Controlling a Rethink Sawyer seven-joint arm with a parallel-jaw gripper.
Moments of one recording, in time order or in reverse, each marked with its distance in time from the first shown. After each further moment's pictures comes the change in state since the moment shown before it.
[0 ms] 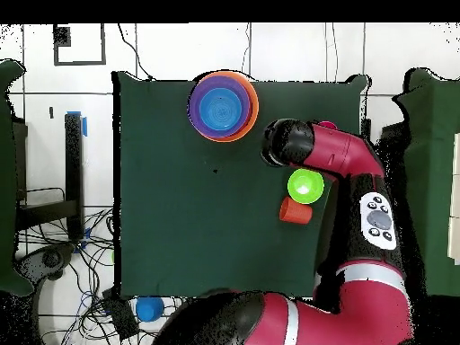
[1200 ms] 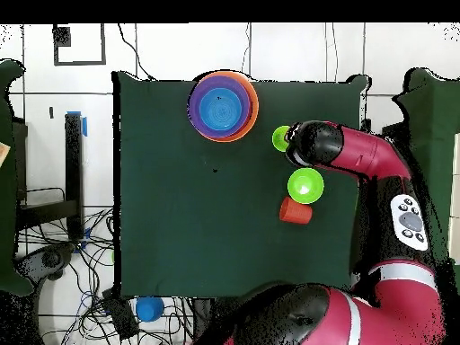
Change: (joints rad) arm -0.132 0.033 0.100 -0.049 -0.108 0.033 -0.007
